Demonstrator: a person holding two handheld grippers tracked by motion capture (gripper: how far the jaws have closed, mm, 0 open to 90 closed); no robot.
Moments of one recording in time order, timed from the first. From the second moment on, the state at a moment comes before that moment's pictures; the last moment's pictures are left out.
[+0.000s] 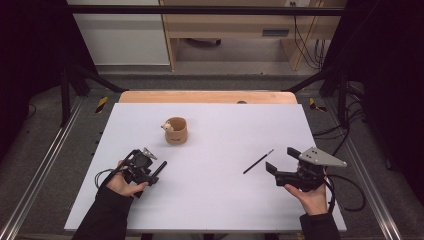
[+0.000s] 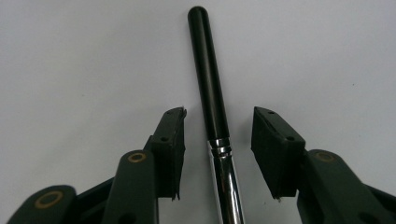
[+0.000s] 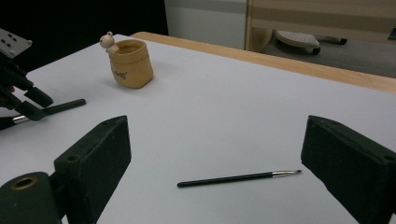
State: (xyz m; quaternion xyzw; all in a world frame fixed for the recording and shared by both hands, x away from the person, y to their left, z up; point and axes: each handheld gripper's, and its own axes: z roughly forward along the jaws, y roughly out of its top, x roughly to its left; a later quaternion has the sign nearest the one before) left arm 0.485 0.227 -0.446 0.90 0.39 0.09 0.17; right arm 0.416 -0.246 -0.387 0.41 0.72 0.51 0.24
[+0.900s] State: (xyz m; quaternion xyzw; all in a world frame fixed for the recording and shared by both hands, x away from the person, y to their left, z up) left arm 0.482 0.223 -0.448 0.91 0.38 0.08 0.16; right arm 0.417 -0.242 -0.389 0.41 0.72 0.50 0.24
